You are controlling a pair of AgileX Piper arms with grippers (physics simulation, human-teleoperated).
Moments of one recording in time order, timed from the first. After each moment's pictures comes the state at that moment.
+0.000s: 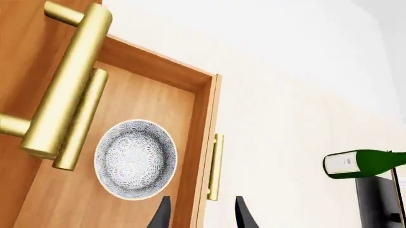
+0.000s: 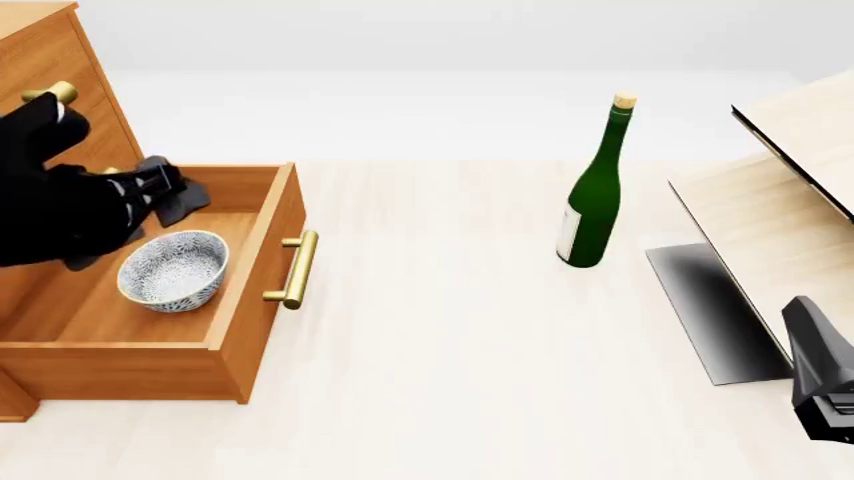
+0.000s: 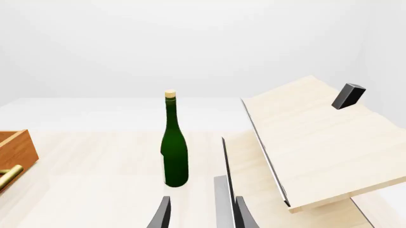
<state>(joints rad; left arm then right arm) -0.17 1.07 -0.70 0.34 -0.52 0.00 0.02 -0.01 -0.01 0.00</state>
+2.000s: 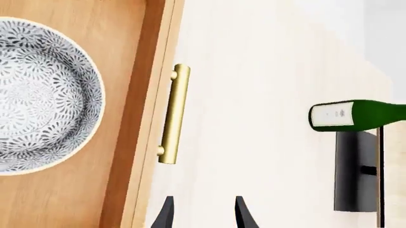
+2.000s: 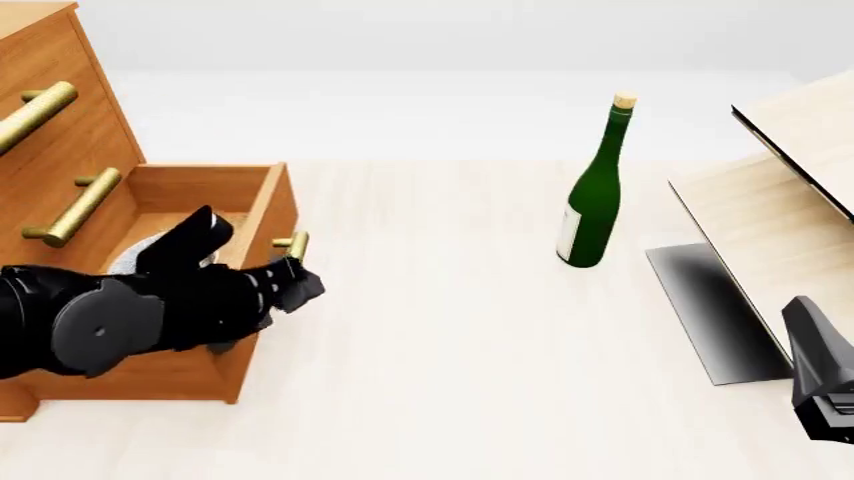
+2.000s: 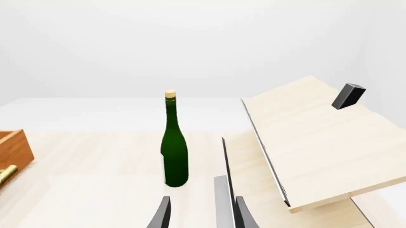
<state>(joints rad) -0.47 1.33 -0.52 0.04 -0.66 0.00 0.02 -0.01 -0.01 0.00</state>
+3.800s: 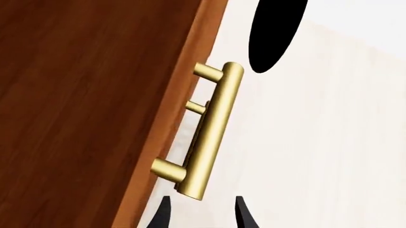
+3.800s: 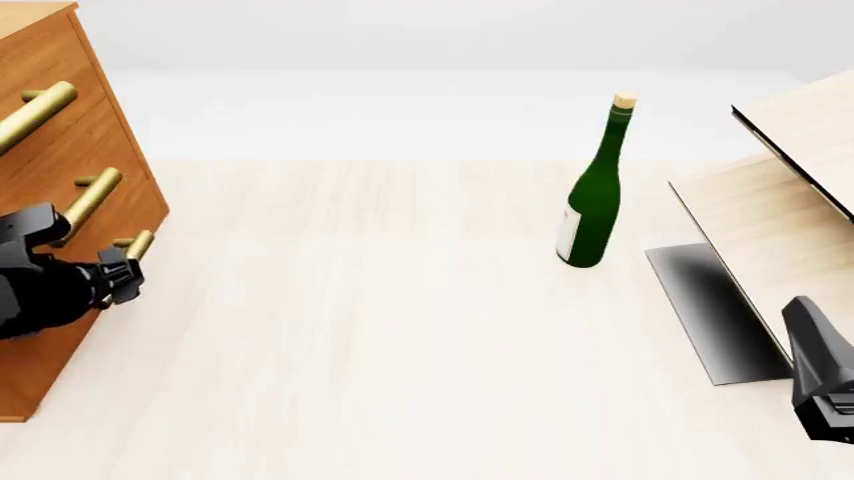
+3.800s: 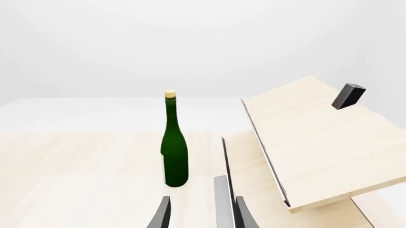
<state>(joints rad) 0.19 1.36 -0.48 -0.08 0.01 0.00 0.02 -0.01 -0.01 0.00</state>
